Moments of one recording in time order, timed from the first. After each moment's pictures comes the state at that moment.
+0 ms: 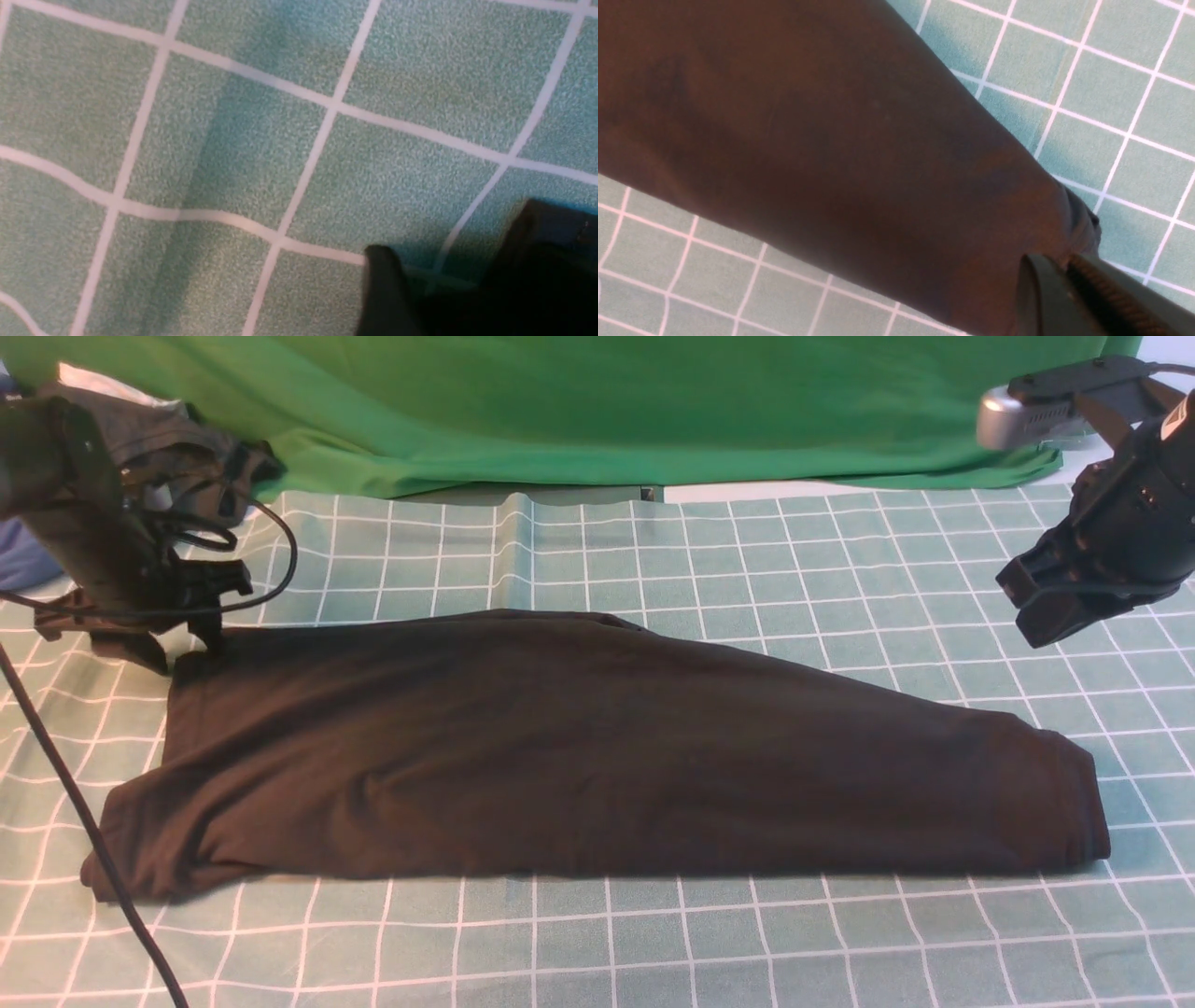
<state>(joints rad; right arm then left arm) 0.18 1.66 -1.41 0.19 1.13 -0.30 0.22 2.21 -1.68 -0.03 0.87 -0.12</state>
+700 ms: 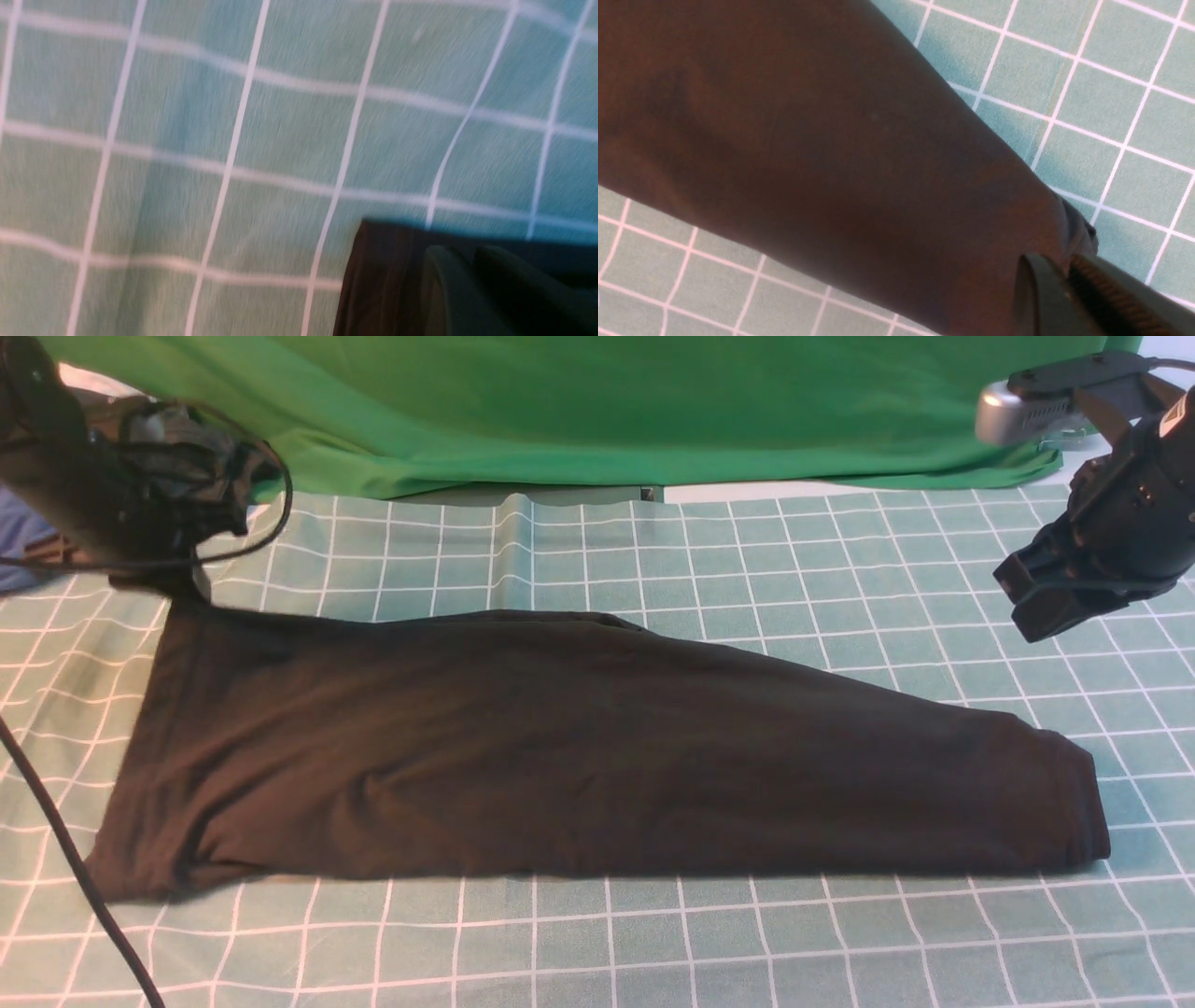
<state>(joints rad) 0.18 1.66 -1.41 0.19 1.10 -0.30 0.22 2.08 -1.68 -0.15 0.82 0.06</state>
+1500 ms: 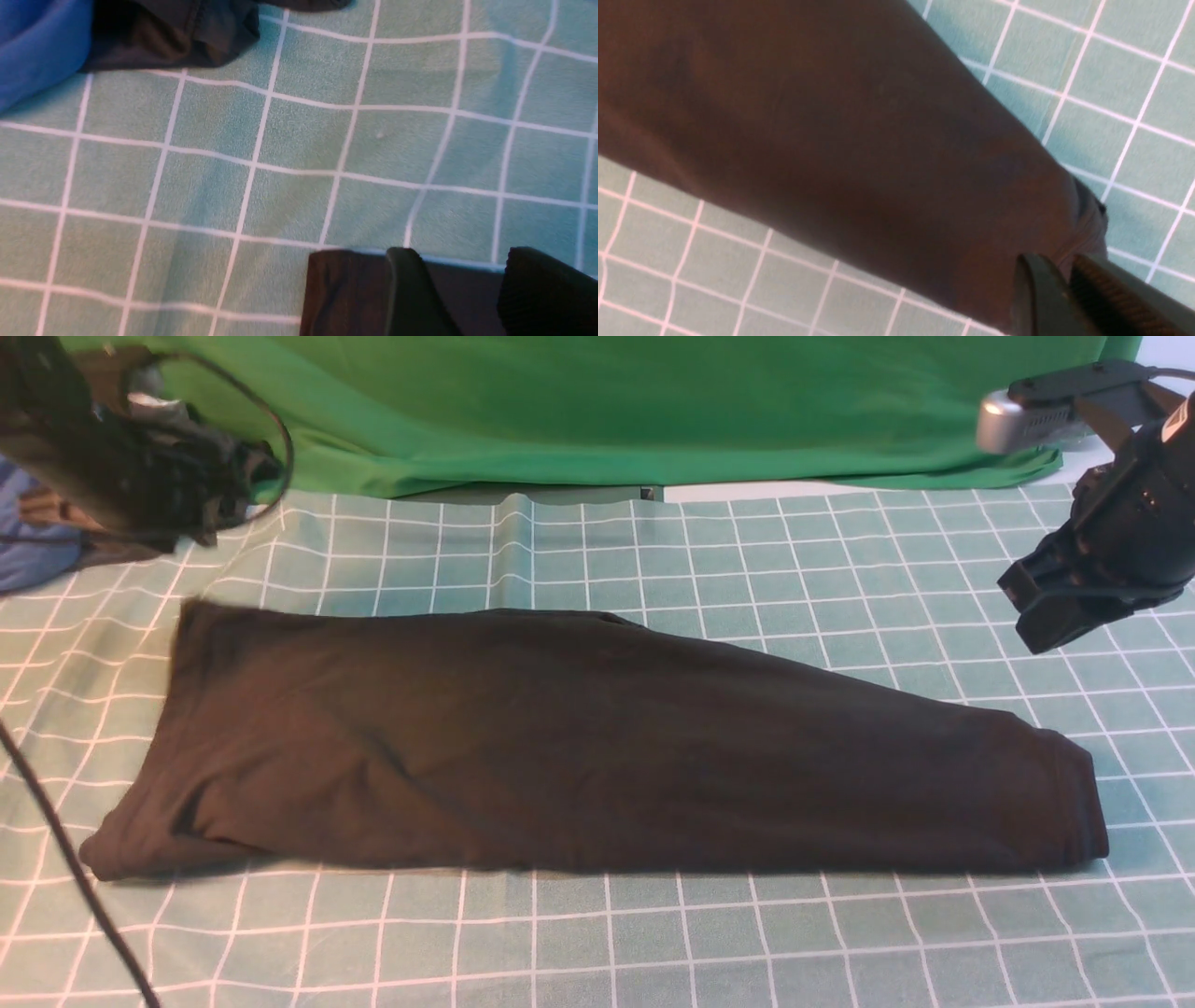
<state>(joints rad) 0.18 1.66 -1.41 0.19 1.16 -0.30 0.19 1.99 -1.68 -0.09 0.80 0.03</state>
